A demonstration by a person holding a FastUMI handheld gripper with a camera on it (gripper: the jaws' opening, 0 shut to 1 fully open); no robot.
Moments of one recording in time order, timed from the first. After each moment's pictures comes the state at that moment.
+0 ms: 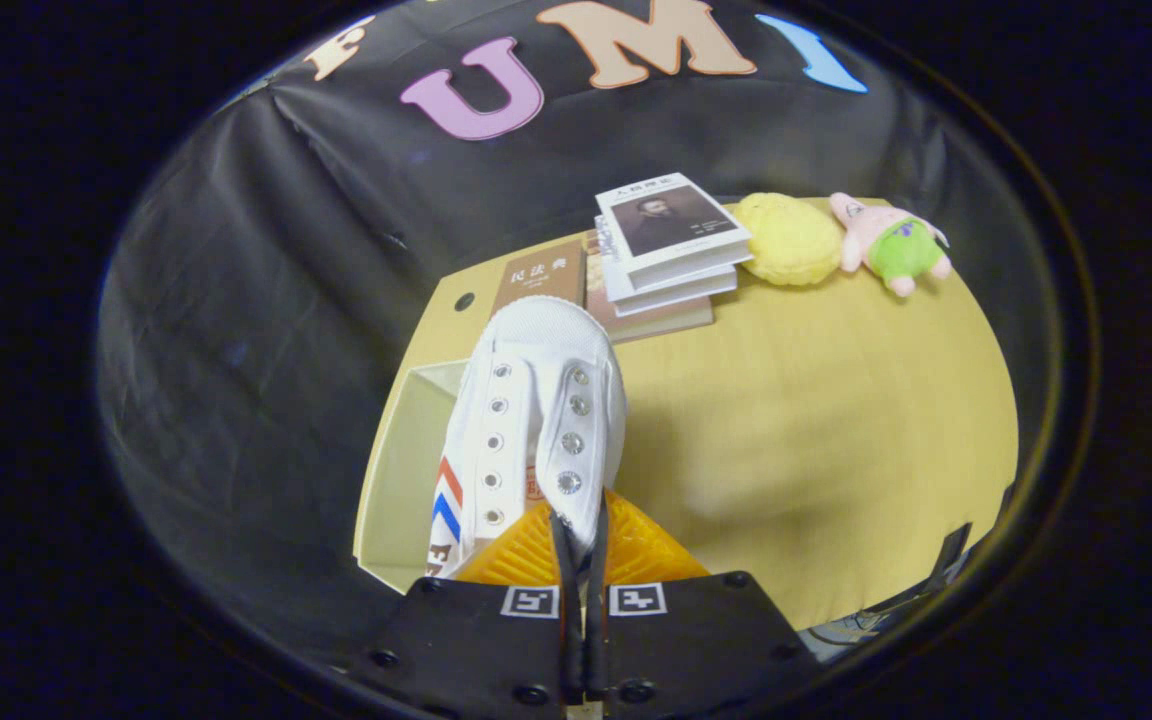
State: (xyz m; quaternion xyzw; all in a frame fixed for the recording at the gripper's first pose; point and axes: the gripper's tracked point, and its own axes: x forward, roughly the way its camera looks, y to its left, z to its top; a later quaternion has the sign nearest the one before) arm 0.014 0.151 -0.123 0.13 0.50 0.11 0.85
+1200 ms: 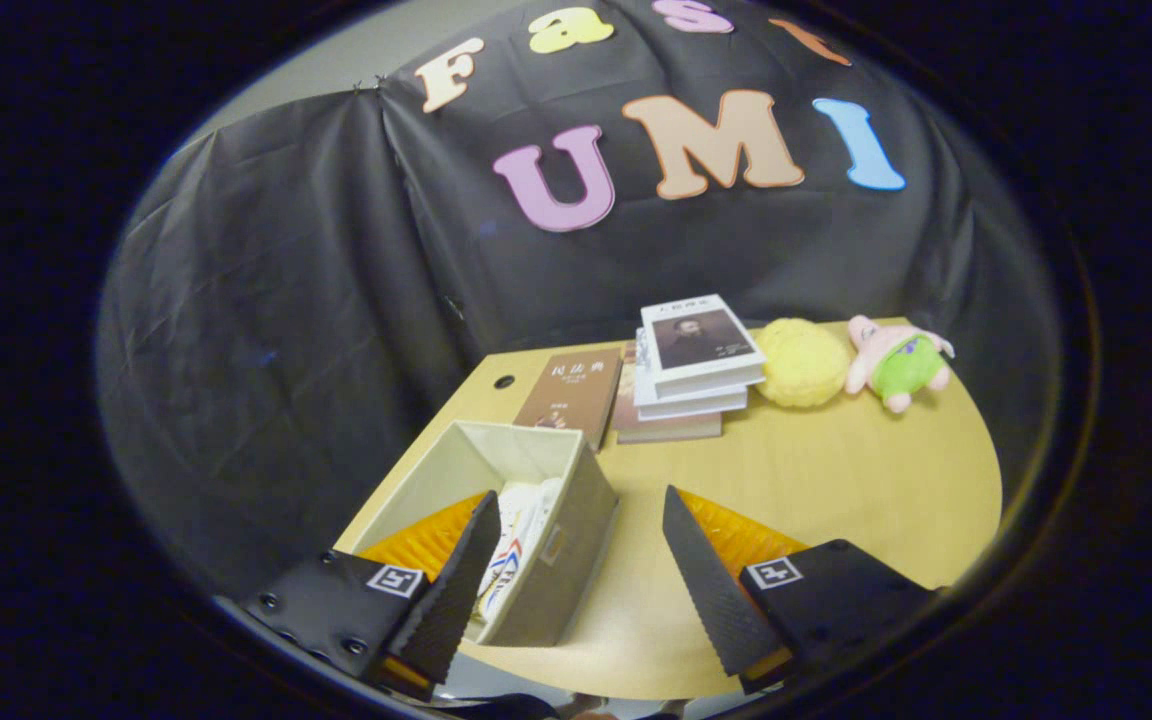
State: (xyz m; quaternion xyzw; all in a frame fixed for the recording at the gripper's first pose) arm 0.020 0.104 -0.057 0.10 0.30 0.15 0.94
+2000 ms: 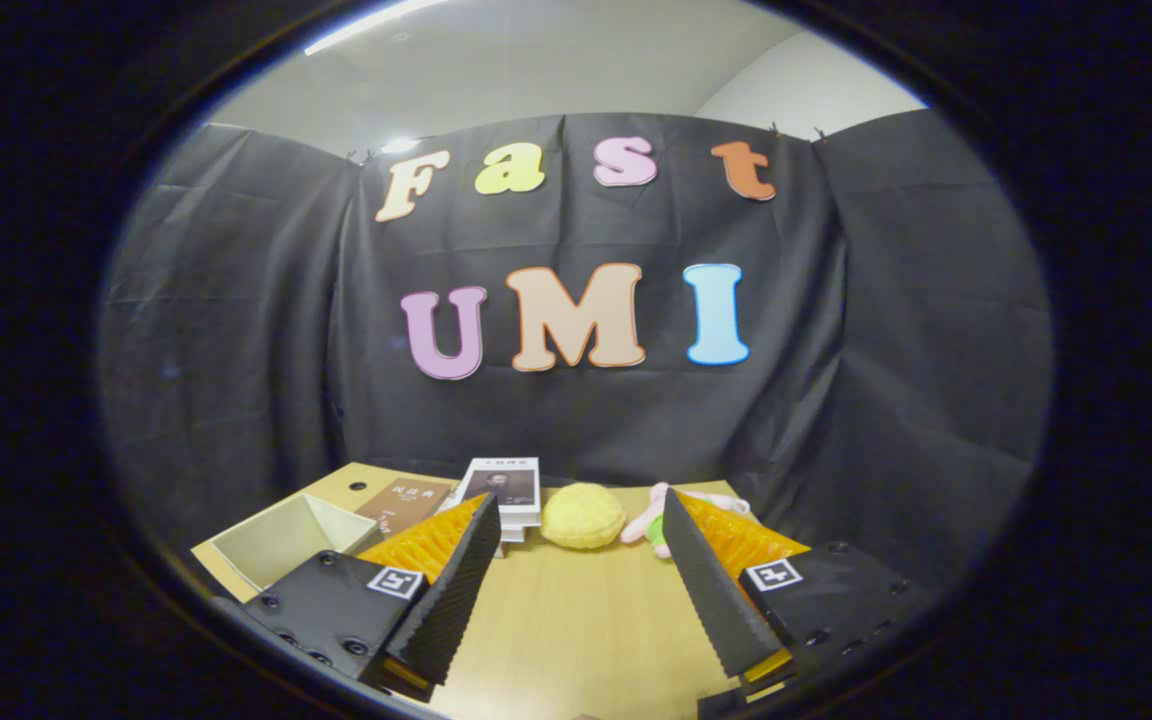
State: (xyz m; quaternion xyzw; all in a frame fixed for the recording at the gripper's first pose) arm -0.005 -0.128 0.053 0.01 0.06 0.00 1.00
